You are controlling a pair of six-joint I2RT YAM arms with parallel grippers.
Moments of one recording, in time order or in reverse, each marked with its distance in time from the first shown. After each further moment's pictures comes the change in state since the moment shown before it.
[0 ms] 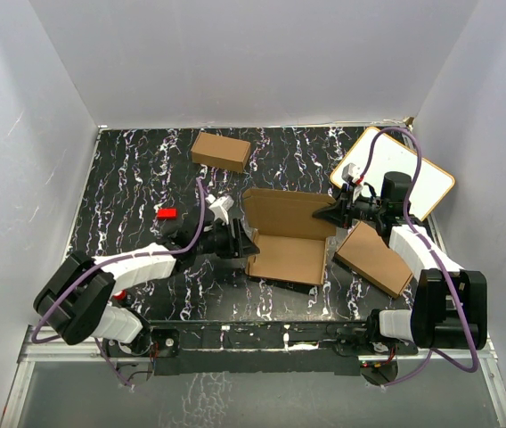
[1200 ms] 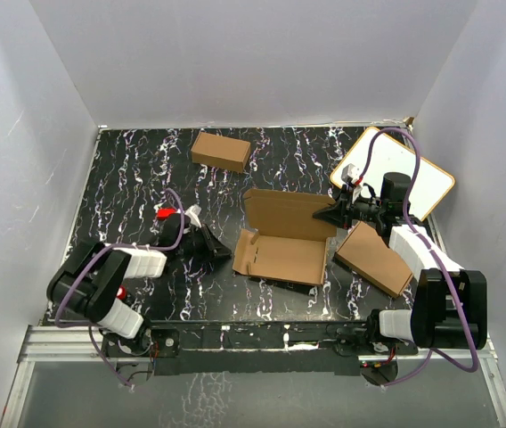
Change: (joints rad) left arm 0.248 0.101 -0.194 0.196 0.058 -0.164; right arm 0.000 0.001 0.000 -0.023 0.011 -0.026
